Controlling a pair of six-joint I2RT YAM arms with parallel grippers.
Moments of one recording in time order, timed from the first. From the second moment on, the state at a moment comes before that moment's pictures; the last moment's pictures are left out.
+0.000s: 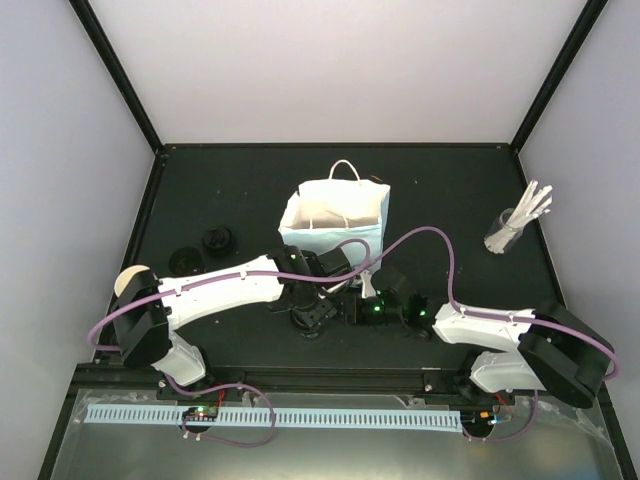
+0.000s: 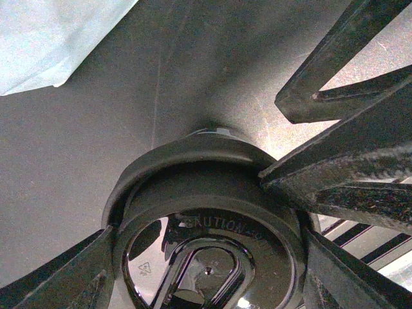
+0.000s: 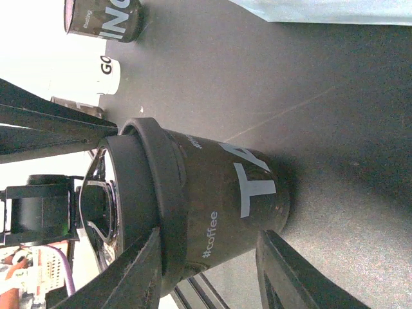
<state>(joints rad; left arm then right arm) -1.08 1.56 1.20 -1.09 -0.07 -0.32 0.93 1.27 0.41 0.26 -0.37 0.97</state>
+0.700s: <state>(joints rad) -1.08 1.57 1.20 -1.09 -0.07 -0.32 0.93 1.26 0.40 0.26 -0.36 0.99</state>
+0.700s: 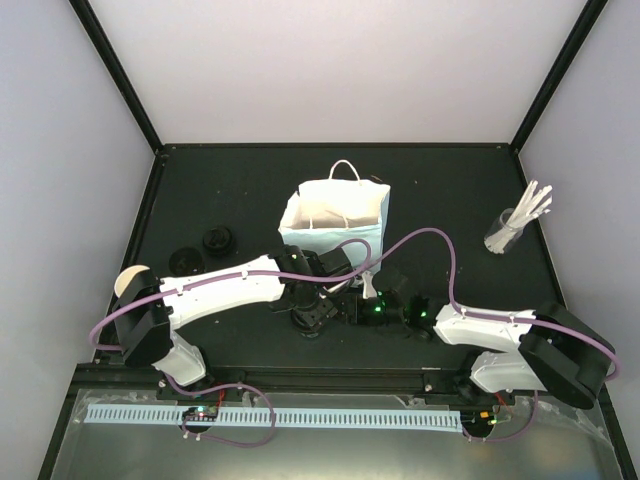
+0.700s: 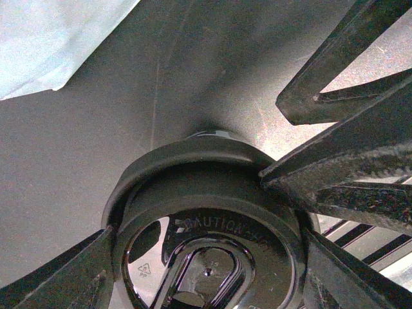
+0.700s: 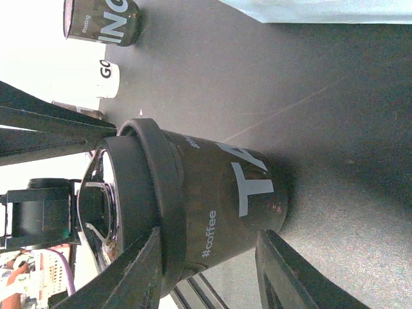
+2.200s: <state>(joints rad) -1.08 1.58 1.19 -1.08 -0.07 -0.32 0.91 1.32 0.41 0.29 -0.43 1.01</state>
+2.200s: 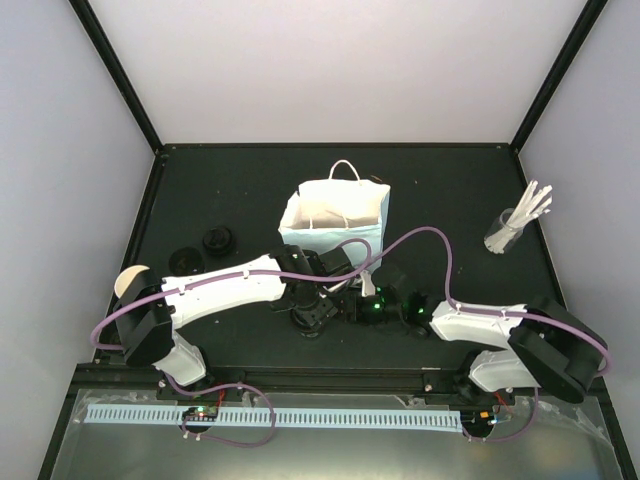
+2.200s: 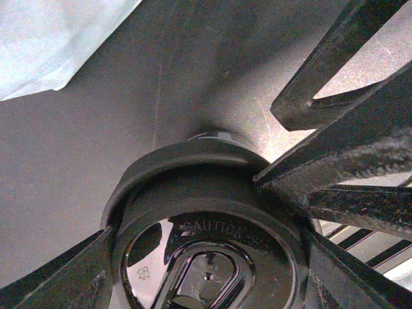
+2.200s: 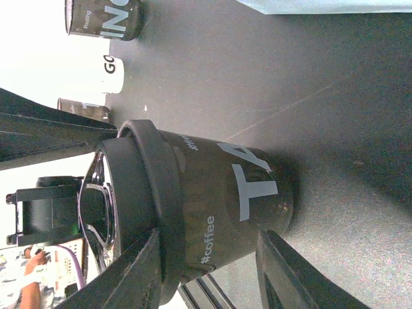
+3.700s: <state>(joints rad) -1.11 1.59 1.22 -0.99 -0.04 -0.33 0.93 0.87 0.36 -0.07 -0.21 0.83</state>
